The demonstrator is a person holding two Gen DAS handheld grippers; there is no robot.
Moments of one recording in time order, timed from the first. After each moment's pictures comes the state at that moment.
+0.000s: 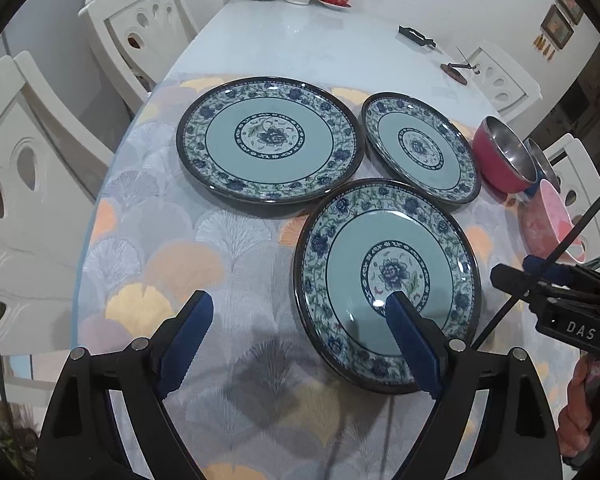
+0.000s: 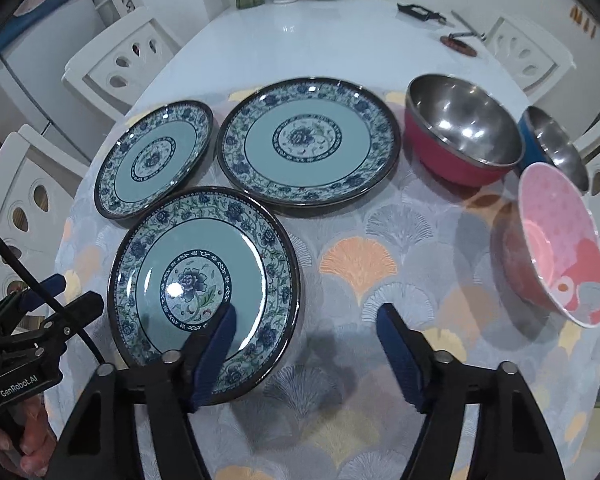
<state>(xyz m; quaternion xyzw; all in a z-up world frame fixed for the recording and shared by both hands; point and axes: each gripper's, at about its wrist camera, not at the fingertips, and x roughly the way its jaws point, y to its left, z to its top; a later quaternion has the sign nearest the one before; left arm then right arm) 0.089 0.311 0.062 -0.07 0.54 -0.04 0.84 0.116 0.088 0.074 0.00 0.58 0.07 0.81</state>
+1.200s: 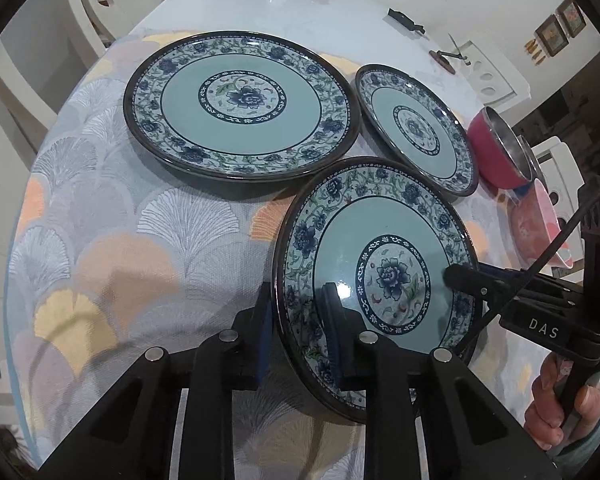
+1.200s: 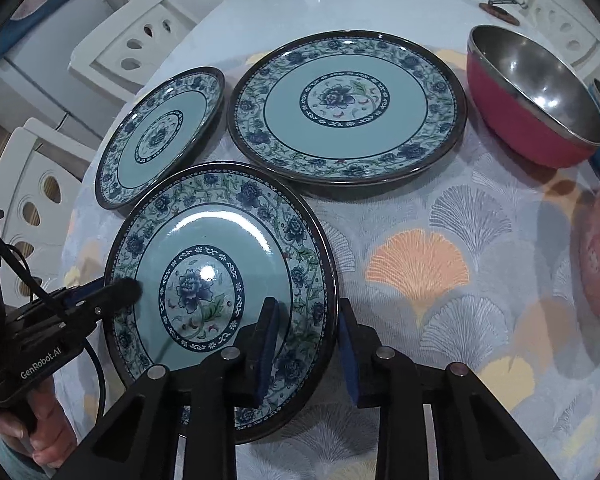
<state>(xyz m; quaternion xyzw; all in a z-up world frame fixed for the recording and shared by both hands) 0.106 0.315 0.020 -0.13 0.56 -0.10 0.81 0.136 0.093 0.026 0.04 0.61 0.14 0.78</state>
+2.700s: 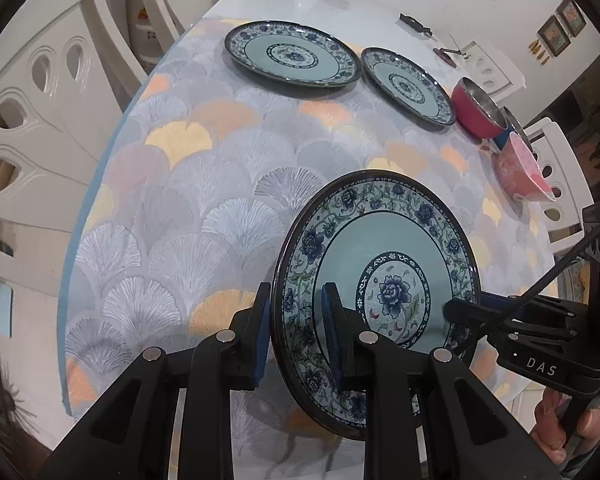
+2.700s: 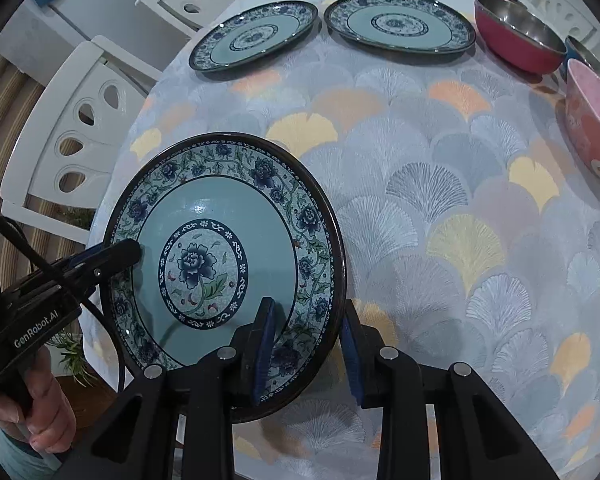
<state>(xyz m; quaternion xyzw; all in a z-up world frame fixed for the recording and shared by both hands) -0.039 0.331 0.048 -0.12 0.56 -0.05 0.82 -0.012 0.126 0.044 0.03 0.64 0.17 0.75</state>
